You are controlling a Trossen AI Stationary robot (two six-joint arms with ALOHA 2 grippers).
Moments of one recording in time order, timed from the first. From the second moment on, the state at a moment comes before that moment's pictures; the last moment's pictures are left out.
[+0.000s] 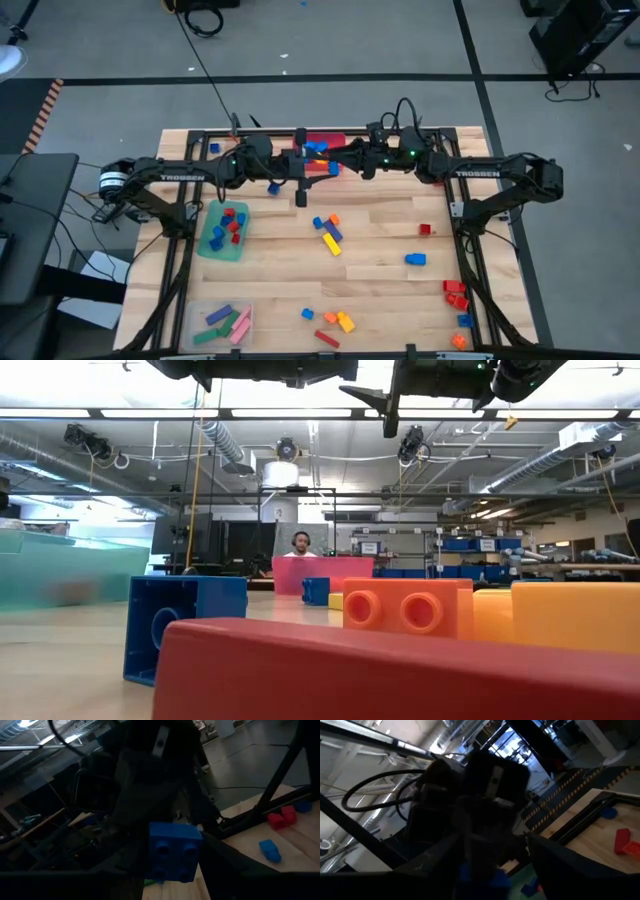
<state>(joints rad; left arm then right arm) 0.19 1.43 1.05 0.41 0.17 0.49 -0.31 1.35 0.87 0.62 -0.26 0.83</state>
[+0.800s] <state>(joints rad) 0.16 0.93 1.05 -0.81 -0.30 -0.49 -0.31 1.35 0.87 0.06 -0.41 0.84</state>
